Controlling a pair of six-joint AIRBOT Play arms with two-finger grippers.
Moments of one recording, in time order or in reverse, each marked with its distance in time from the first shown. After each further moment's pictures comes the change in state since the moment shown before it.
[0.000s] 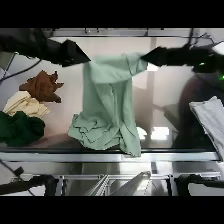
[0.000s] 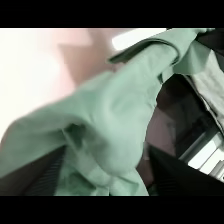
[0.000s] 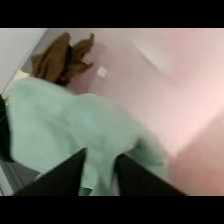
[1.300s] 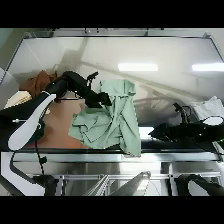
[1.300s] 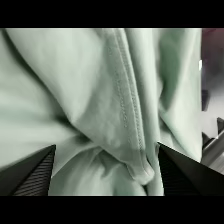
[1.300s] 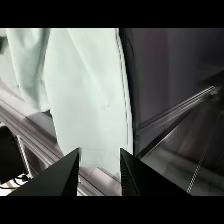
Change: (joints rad) left arm -0.203 -0.338 -0.233 0.047 -0.124 0.004; right arm -0.191 0.477 -1.020 -0.177 0.124 0.140
